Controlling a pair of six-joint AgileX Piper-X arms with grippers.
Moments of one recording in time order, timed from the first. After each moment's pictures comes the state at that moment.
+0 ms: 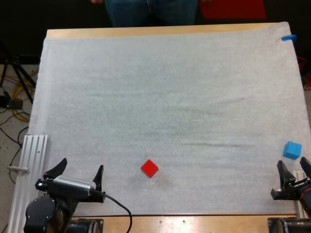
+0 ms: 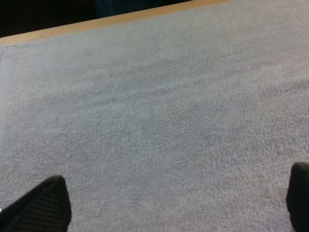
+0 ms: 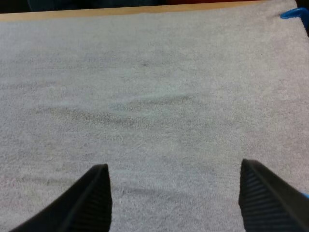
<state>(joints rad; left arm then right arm) -0.02 -0.01 -0.49 1.00 0.14 -1.67 -0.02 -0.01 -0.51 1.01 -0.17 -1.86</state>
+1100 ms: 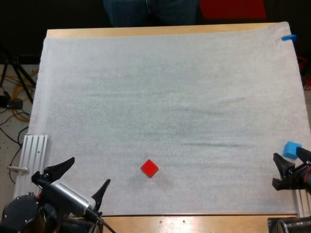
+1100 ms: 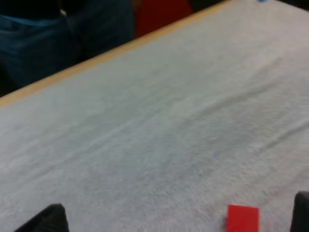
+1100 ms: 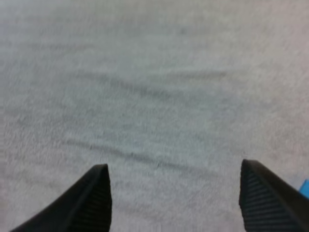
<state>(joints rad) -0.21 0.23 -0.88 1.23 0.26 -1.53 0.12 0.38 -0.82 1.16 -0.18 -1.88</state>
